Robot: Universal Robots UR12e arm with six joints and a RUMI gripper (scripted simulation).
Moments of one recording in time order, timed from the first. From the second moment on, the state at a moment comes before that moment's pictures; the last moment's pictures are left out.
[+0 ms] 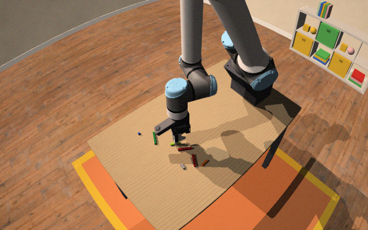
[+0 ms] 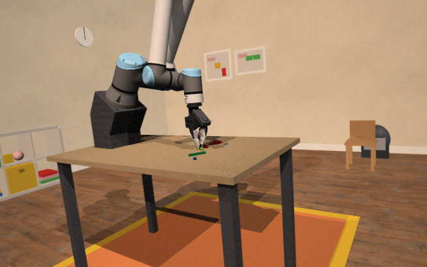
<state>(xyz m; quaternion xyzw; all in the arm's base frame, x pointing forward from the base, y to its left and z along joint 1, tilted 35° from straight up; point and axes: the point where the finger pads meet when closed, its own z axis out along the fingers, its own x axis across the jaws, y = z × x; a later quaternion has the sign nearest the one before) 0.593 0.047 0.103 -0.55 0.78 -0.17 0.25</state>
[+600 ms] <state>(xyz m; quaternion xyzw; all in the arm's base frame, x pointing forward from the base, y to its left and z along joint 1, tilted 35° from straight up) 0.590 0.046 0.109 -0.55 0.78 -0.17 0.25</state>
